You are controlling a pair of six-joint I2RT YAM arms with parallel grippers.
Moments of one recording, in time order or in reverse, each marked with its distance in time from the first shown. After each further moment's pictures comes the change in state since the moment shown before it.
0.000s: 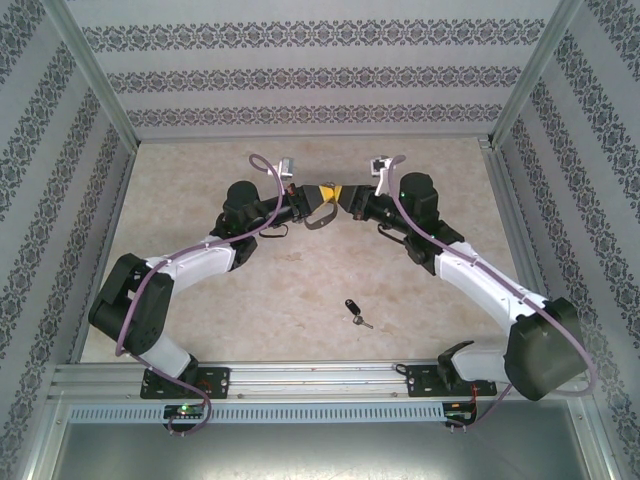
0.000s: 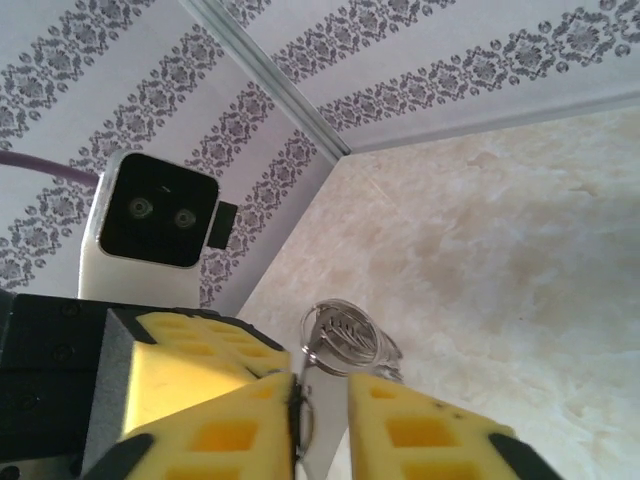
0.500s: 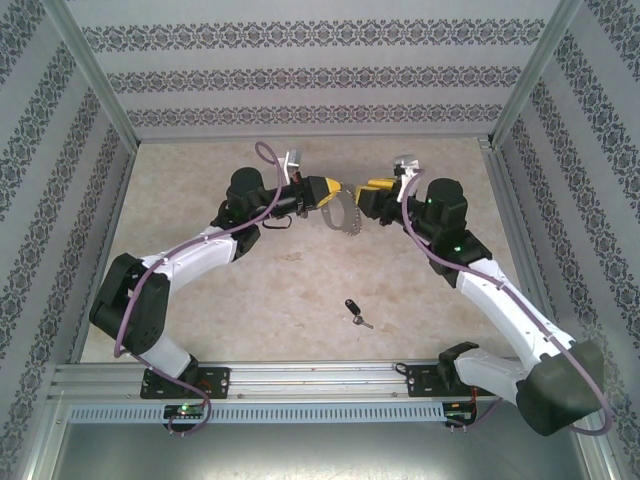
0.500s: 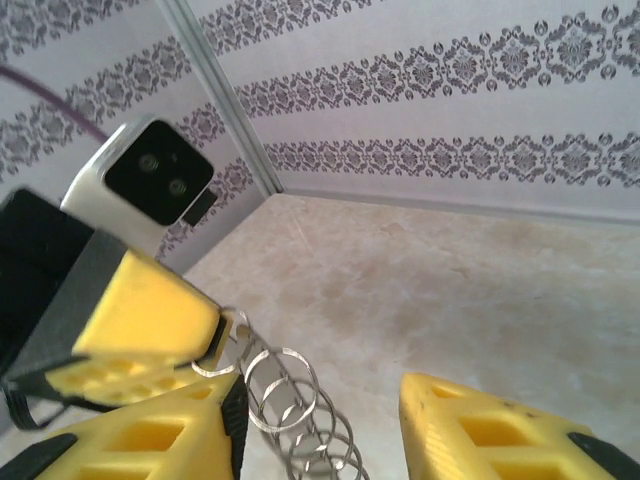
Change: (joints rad) left arm -0.006 0.004 0.129 -0.158 0.065 -0.119; right arm -0.066 -0.190 -0.037 -0.134 0.056 -0.354
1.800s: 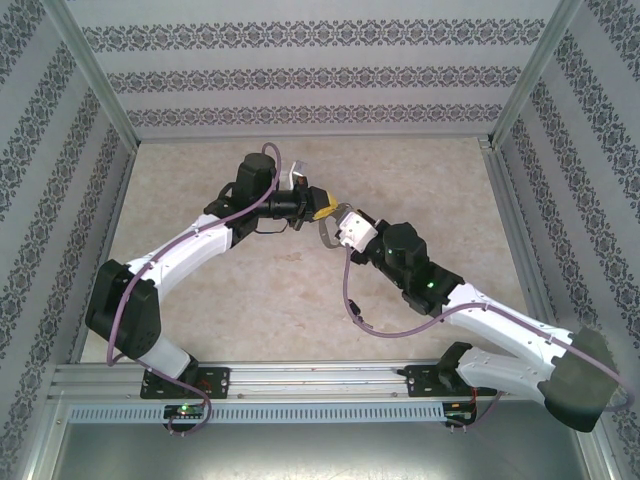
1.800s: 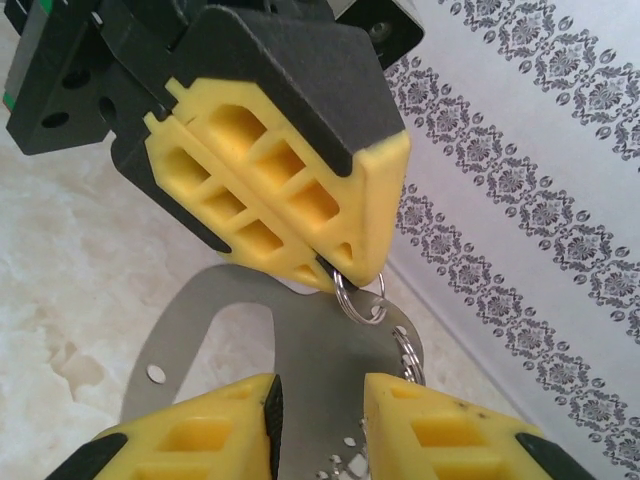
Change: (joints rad) left arm 0.000 -0.029 0.172 -0.660 0.037 0.083; right arm 0.405 -0.046 -0.179 0.079 0.582 -0.811
